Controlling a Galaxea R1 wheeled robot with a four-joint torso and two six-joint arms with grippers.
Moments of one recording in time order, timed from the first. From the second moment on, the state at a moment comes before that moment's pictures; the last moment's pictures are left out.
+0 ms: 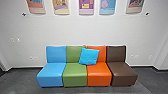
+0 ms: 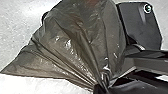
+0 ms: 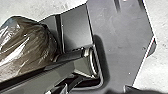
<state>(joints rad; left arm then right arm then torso) 1.41 3.03 -2.76 0.02 0.14 0.16 -1.54 3.02 -2.64 0.00 0.03 0.28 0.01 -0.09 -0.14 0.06</state>
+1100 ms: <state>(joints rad) 1.40 3.03 -2.76 0.02 0.15 0.16 -1.54 3.02 -2.64 -0.01 0.03 0.28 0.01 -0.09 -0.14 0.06</state>
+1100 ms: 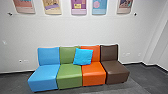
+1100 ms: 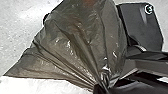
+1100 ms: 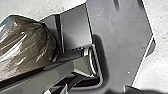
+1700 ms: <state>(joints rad) 1.40 3.03 -2.76 0.02 0.15 0.16 -1.54 3.02 -2.64 -0.01 0.03 0.28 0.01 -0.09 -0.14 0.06</state>
